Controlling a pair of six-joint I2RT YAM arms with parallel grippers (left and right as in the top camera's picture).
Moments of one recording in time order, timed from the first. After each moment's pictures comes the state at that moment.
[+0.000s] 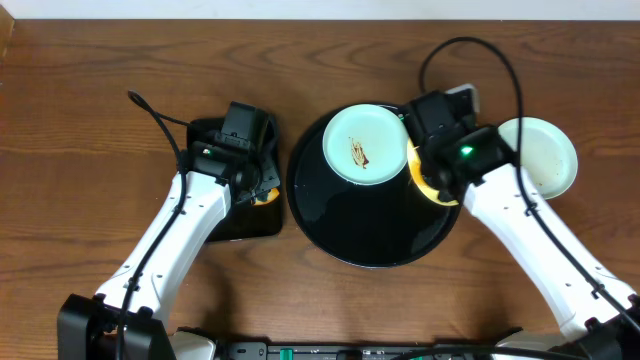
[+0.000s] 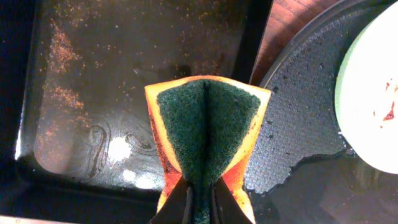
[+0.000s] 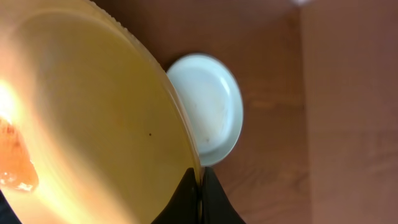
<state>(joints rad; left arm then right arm) -0.29 1.49 1.10 -0.86 -0.04 -0.64 0.50 1.53 1.32 -1.01 0.82 0.18</state>
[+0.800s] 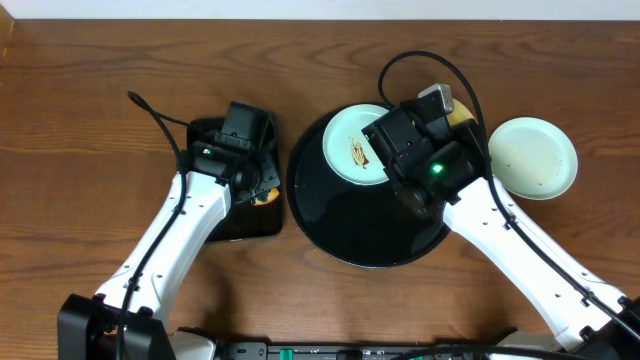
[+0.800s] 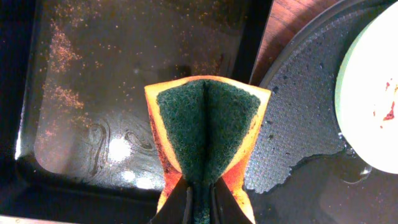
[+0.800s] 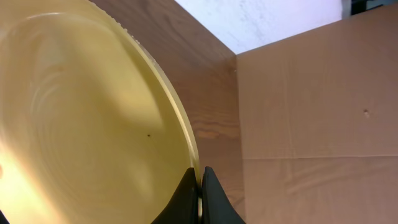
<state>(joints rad) -0.29 1.49 1.10 -0.86 -0.03 -0.64 0.63 1.53 1.32 -0.99 1.10 0.11</state>
